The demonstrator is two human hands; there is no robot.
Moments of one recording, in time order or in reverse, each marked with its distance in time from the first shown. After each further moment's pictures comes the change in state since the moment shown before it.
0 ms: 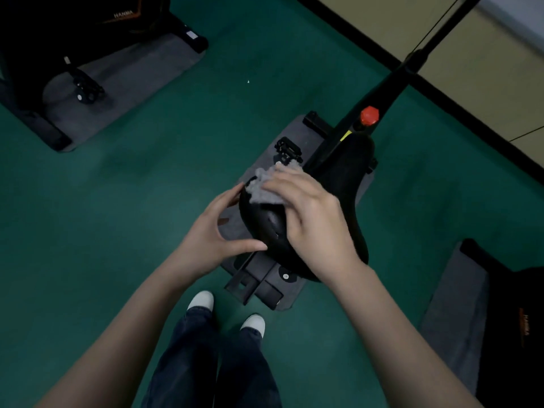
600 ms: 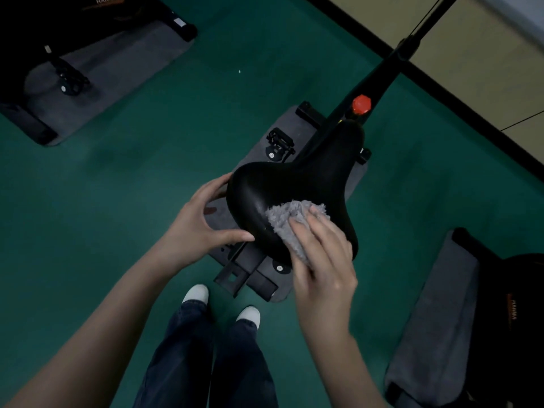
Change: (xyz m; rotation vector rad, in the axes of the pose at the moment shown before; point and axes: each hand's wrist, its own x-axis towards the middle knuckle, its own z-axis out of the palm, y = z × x) left_hand 0.004 -0.001 -0.002 0.039 -0.023 0.024; right_hand -0.087 0.000 0.026 -0.083 0.495 0.109
